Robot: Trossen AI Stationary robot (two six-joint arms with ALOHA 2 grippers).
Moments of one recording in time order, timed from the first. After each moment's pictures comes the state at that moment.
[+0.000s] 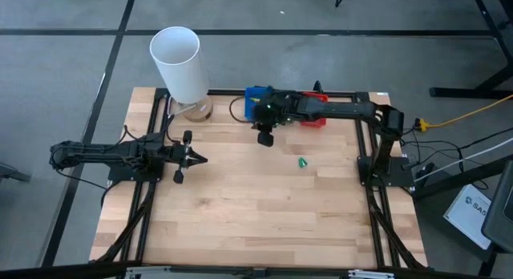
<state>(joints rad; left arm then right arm) 0.10 0.23 0.01 0.05 0.15 0.07 -0.27 1.86 1.44 -0.40 -0.10 -0.20</state>
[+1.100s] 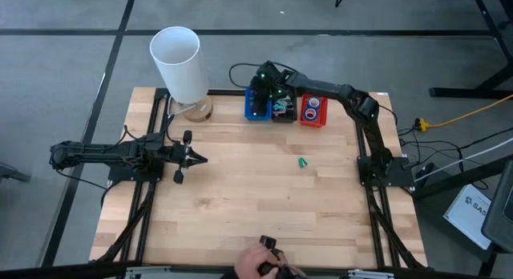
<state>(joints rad) 0.10 0.23 0.01 0.05 0.15 0.07 -0.54 2.17 1.75 -0.44 -0.13 -0.24</state>
